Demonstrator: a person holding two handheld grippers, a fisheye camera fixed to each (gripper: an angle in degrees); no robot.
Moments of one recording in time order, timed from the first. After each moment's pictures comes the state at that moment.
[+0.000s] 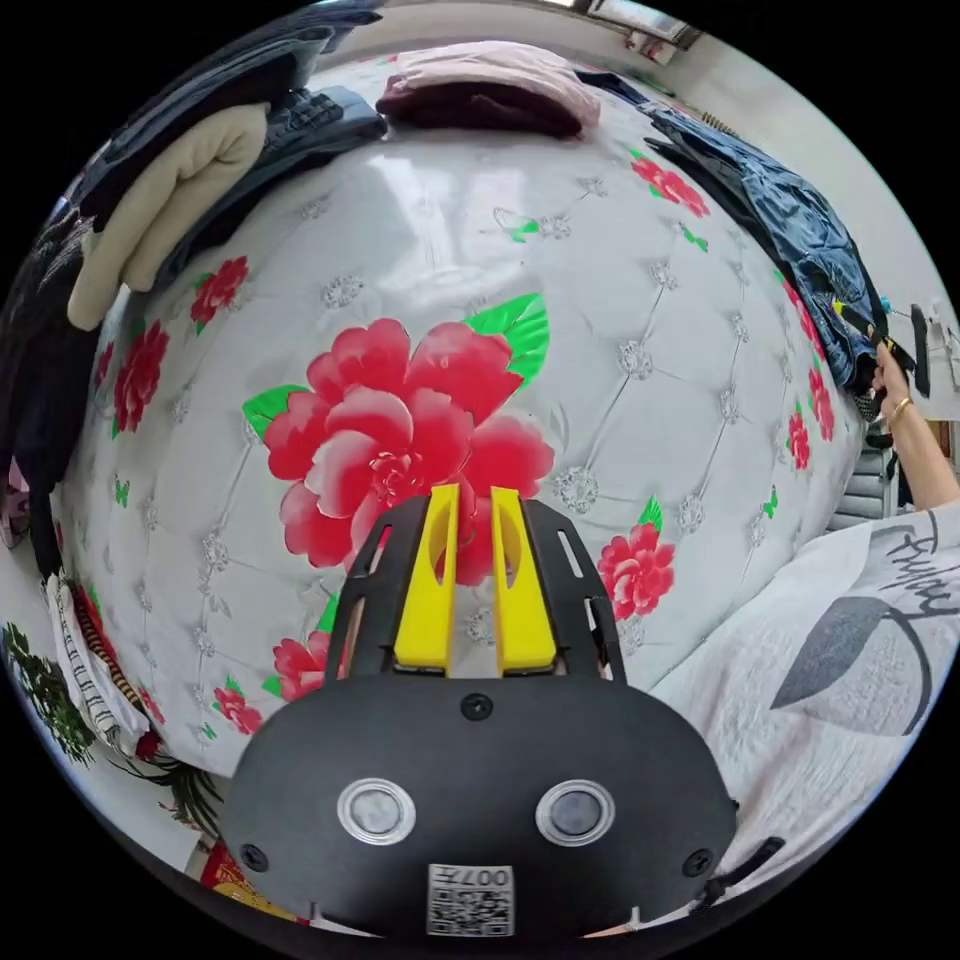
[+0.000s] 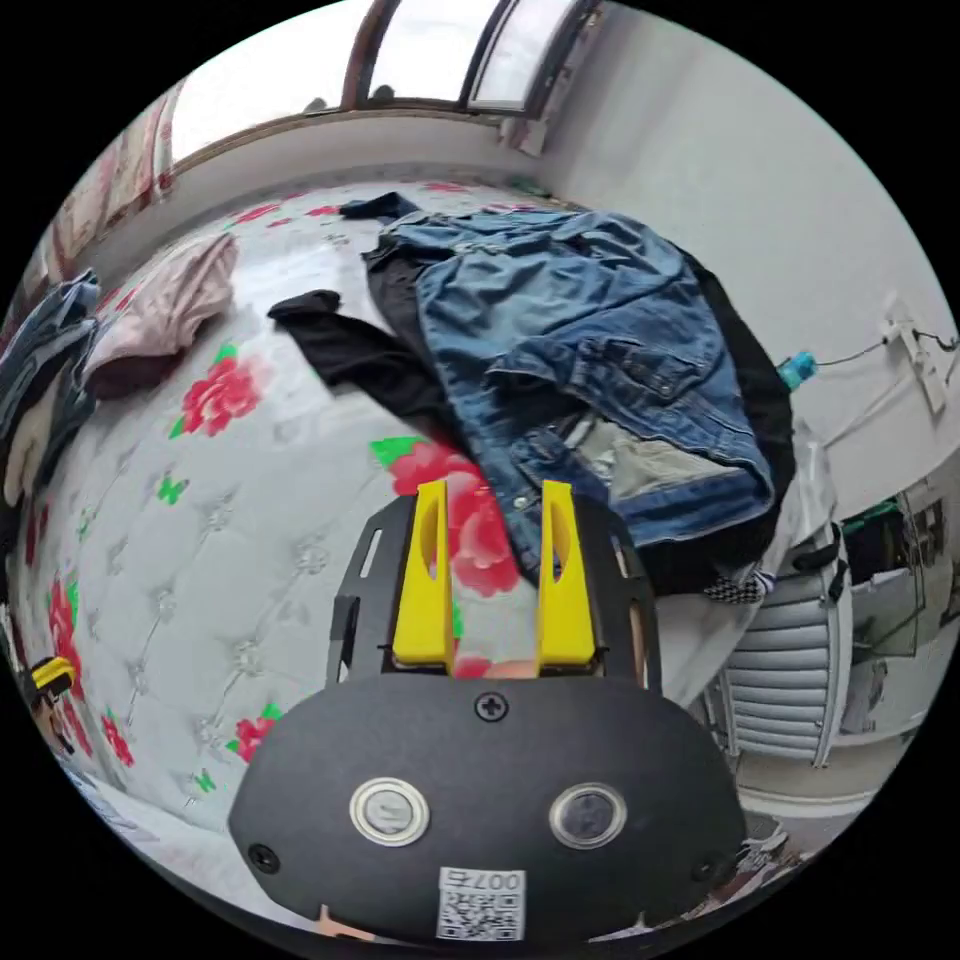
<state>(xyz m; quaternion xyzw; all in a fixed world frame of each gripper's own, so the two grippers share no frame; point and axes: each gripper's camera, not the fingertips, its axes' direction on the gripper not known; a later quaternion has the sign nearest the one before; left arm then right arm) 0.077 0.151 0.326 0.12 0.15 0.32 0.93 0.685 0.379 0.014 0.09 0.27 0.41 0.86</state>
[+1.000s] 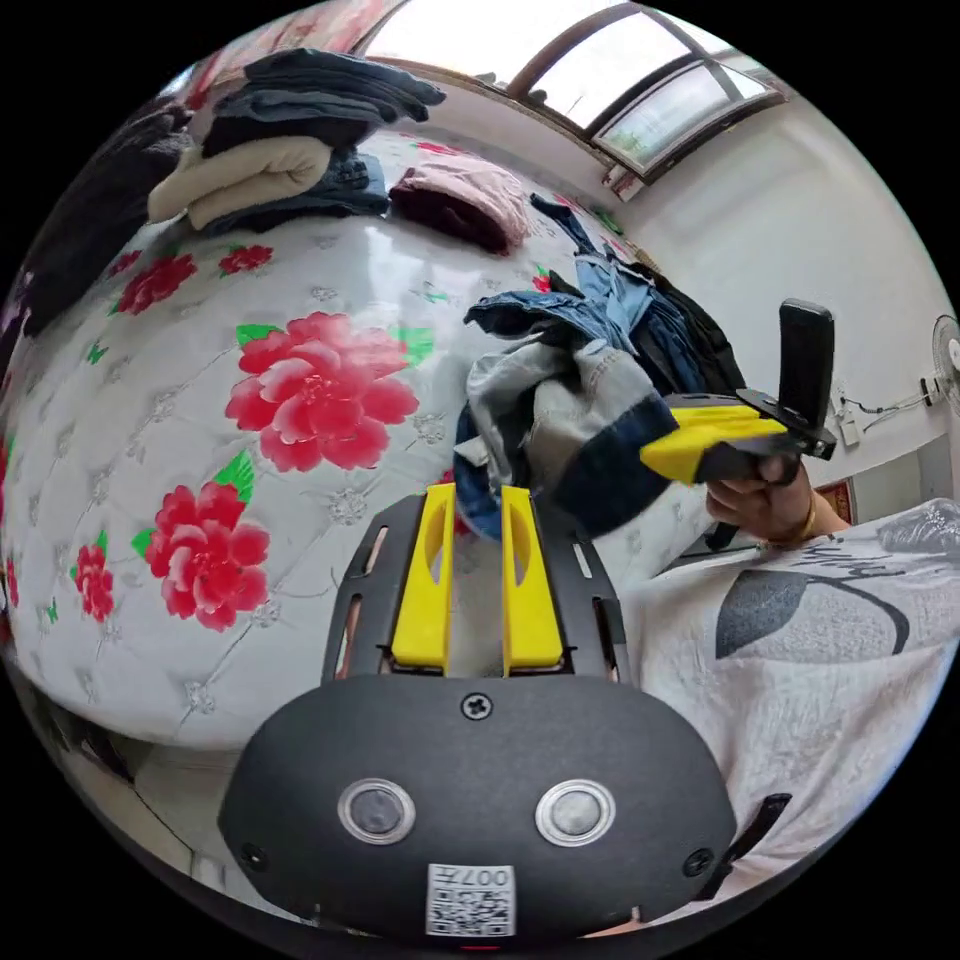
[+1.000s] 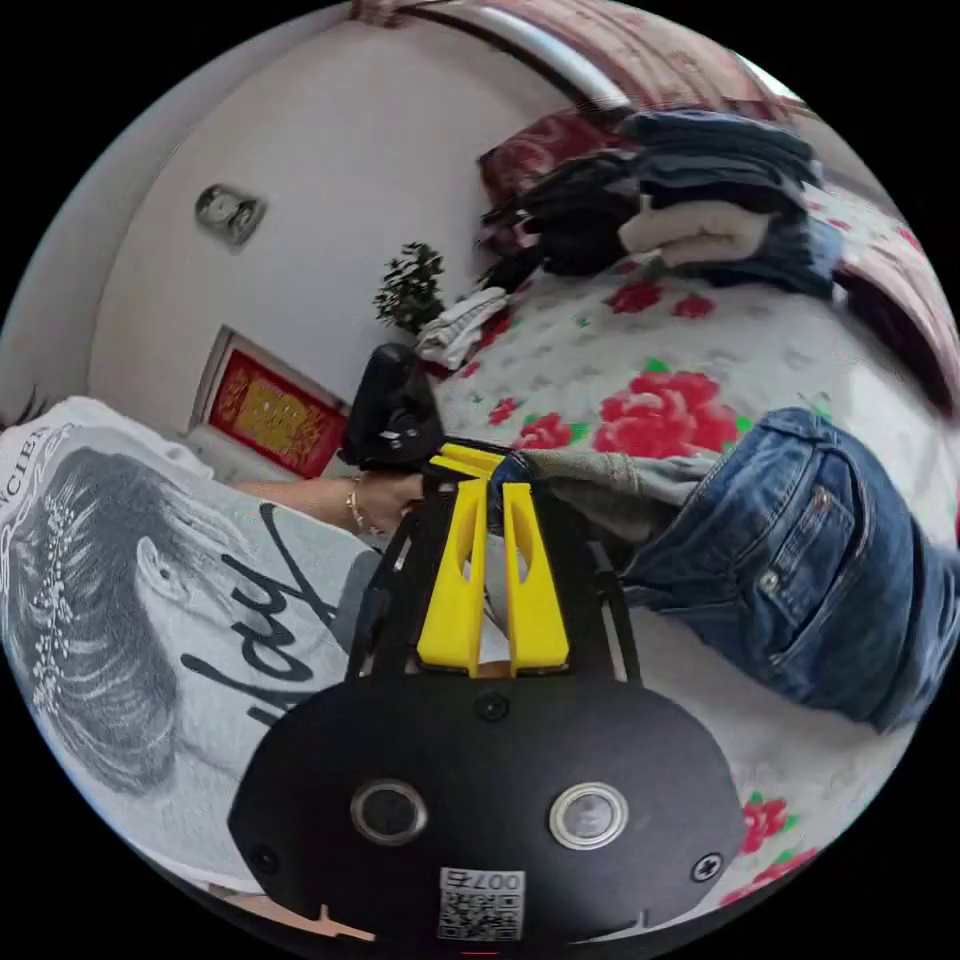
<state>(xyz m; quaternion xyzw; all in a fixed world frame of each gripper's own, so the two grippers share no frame) 0.012 0.271 0.323 0.21 0.36 0.20 0.89 0.229 0.257 0.058 0.07 -0.37 -0.21 0.90</state>
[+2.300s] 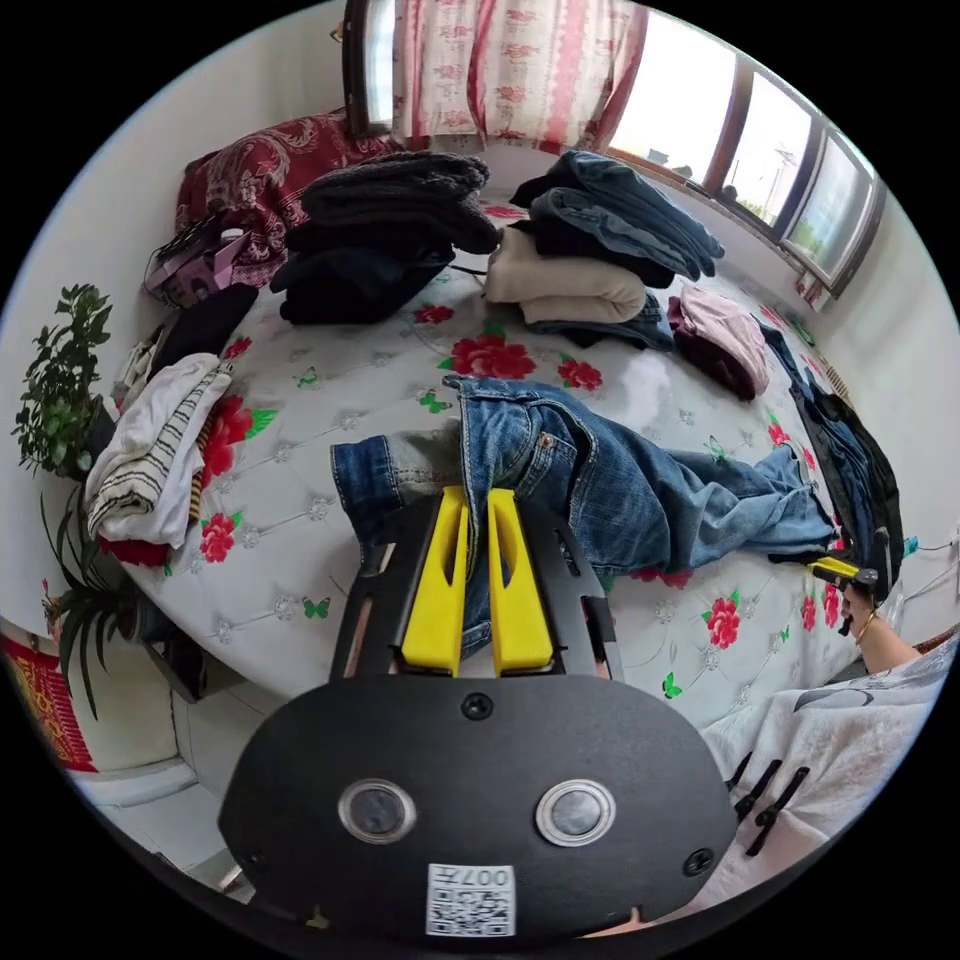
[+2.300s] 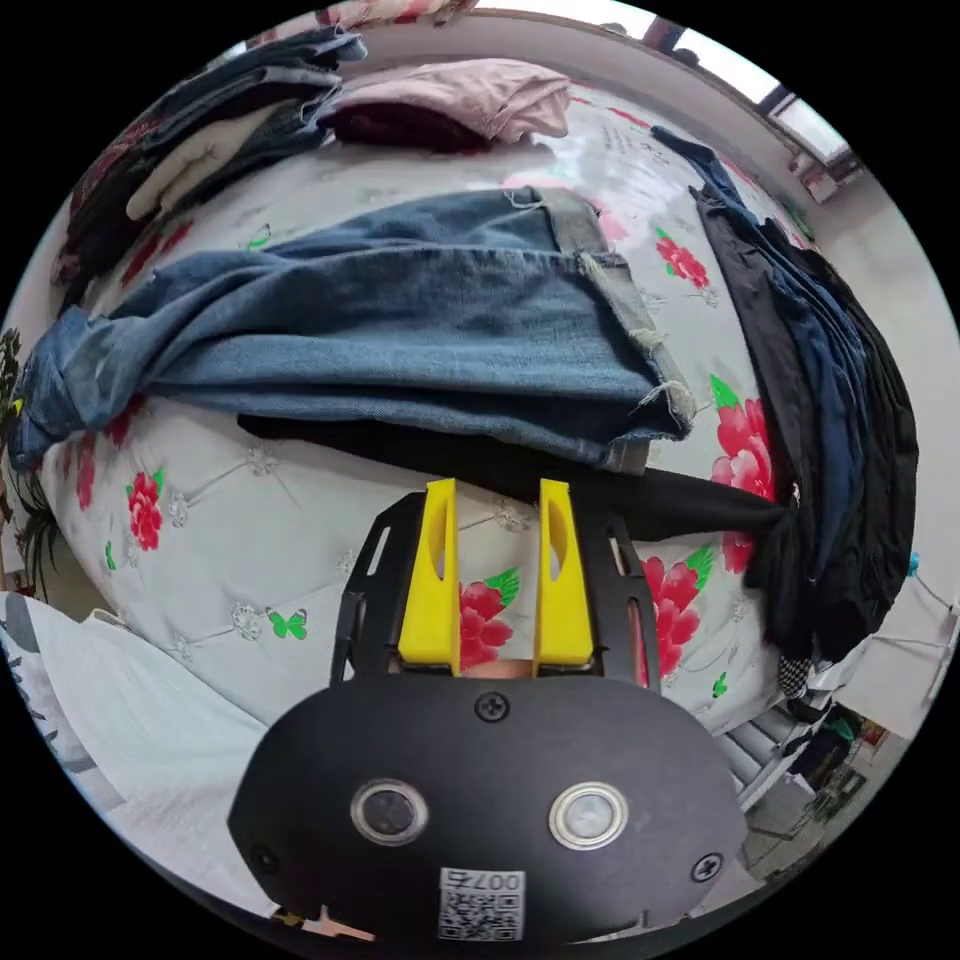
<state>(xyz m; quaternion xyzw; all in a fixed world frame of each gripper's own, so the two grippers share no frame) -0.132 0.236 0.331 0.28 0.18 0.00 0.94 0.400 0.230 0.195 -0.09 0.13 0.14 0.98</state>
